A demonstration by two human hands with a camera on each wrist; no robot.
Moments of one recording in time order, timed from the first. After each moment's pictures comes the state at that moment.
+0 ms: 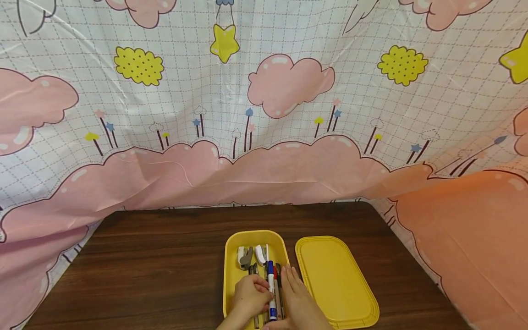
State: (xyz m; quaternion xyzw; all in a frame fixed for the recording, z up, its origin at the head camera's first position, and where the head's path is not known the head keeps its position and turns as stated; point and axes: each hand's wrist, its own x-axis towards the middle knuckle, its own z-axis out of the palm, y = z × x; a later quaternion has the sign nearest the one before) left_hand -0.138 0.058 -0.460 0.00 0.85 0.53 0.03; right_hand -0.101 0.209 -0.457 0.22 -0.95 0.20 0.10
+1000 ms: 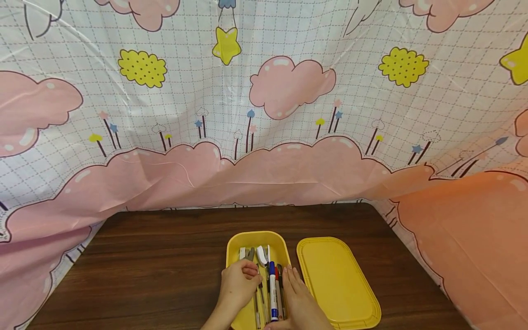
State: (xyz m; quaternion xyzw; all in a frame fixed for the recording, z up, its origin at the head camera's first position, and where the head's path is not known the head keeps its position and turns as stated) left_hand -0.138 0.034 -0.423 0.03 0.84 0.54 -0.07; right_hand -0.102 0.210 -0.459 0.23 -0.95 0.20 0.11
